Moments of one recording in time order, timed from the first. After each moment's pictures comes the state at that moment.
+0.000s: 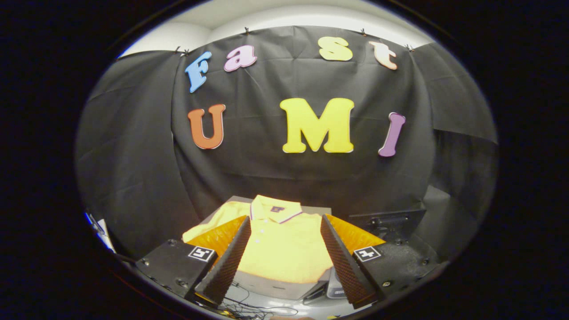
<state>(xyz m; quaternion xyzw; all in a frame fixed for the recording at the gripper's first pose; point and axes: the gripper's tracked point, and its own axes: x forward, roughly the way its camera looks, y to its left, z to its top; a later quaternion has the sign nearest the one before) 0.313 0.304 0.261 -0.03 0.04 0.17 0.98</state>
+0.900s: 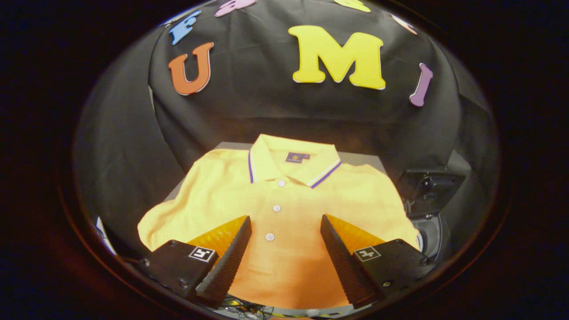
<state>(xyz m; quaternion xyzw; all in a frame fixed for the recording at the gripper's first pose) 0.436 0.384 0.114 -0.05 0.24 0.14 0.96</state>
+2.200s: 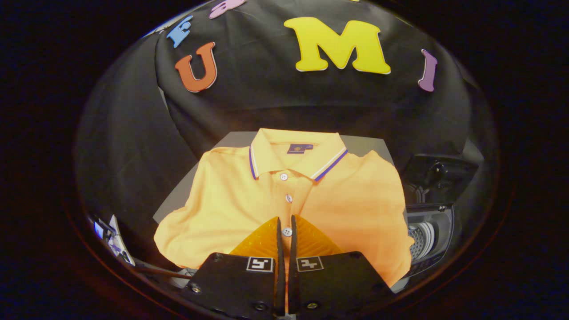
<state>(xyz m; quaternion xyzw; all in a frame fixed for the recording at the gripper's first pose) 0.406 0.355 0.124 -0.03 0.25 0.20 0.94</state>
